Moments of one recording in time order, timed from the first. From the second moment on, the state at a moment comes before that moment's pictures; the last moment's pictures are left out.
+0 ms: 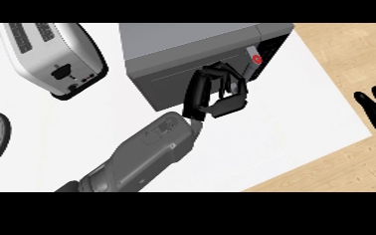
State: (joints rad) left arm -0.86 0.00 -0.79 -0.88 0.86 0.62 -0.56; right arm 0.04 -0.34 -0.19 -2.07 -0.62 0.51 -0.03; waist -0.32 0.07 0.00
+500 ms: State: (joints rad) left arm -0.86 0.00 -0.80 -0.87 0.90 0.62 -0.62; right arm 0.03 -0.37 -0.22 -2.07 -0.67 0.51 0.00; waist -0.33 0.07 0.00
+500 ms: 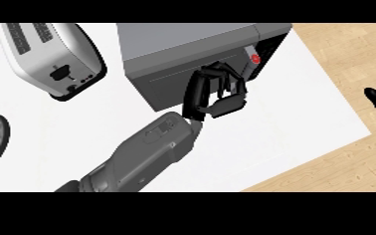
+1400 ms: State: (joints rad) left arm -0.88 0.00 -0.82 -0.85 0.96 0.61 -0.70; right arm -0.01 -0.43 -0.22 -2.08 -0.79 0.52 0.05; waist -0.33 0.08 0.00
